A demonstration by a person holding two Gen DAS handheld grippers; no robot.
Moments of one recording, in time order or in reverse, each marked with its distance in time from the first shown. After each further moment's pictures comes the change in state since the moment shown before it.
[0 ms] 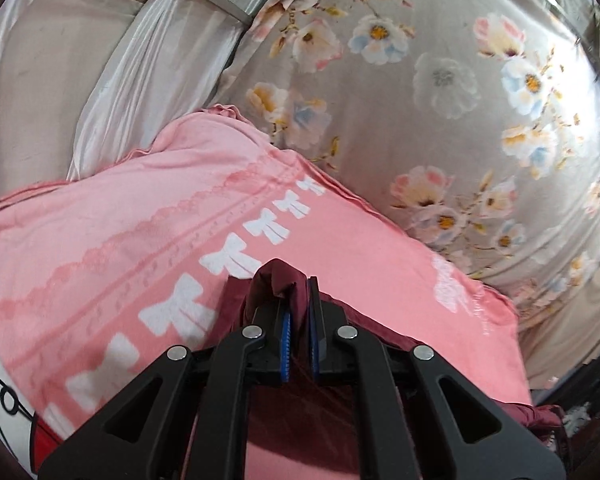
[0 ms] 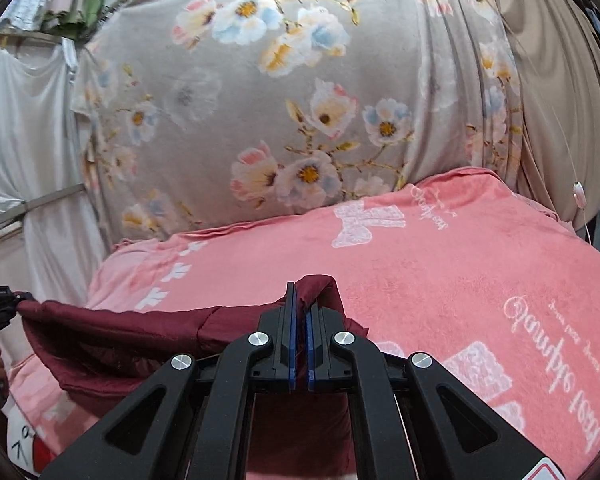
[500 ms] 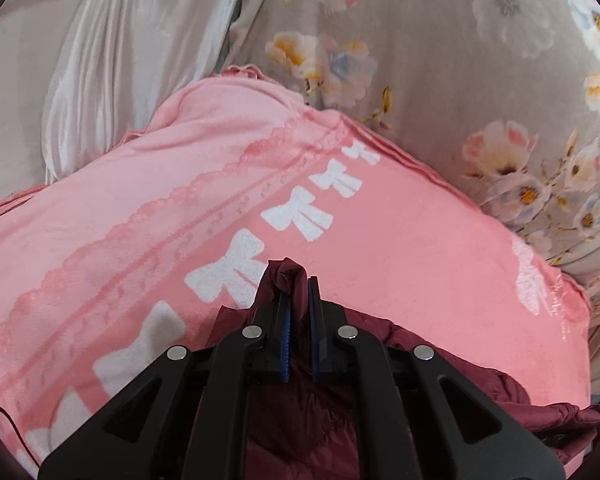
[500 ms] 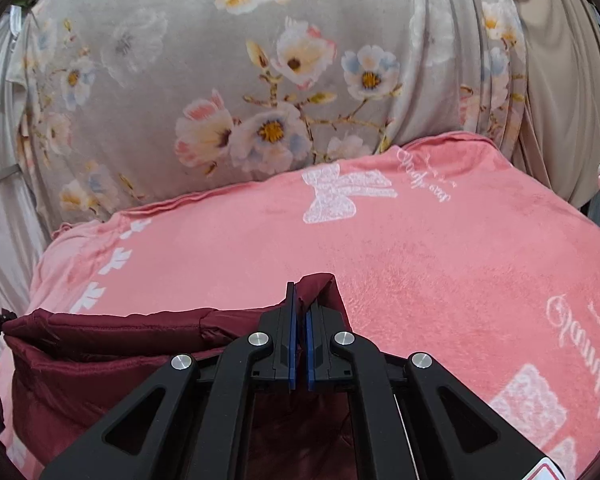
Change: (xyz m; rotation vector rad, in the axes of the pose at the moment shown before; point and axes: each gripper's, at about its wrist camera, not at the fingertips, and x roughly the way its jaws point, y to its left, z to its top) left arm 0.170 -0.016 0.008 0.059 0.120 0.219; right arm 0.145 0.006 -0.004 0.013 0.124 -0.145
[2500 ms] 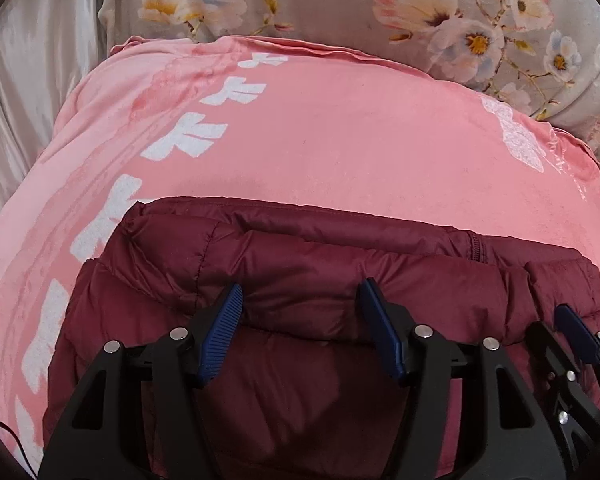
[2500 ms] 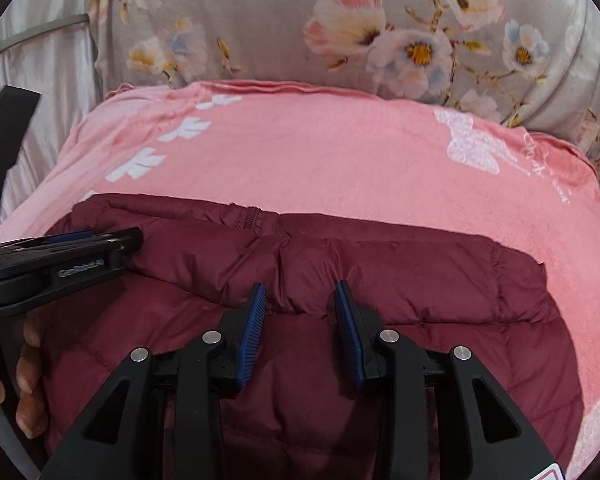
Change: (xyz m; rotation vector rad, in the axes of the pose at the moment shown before) left arm 0.065 -0.100 -0.086 0.361 0.181 -0.041; right arm 0.084 0.160 -0.075 -0.350 0.261 0.140
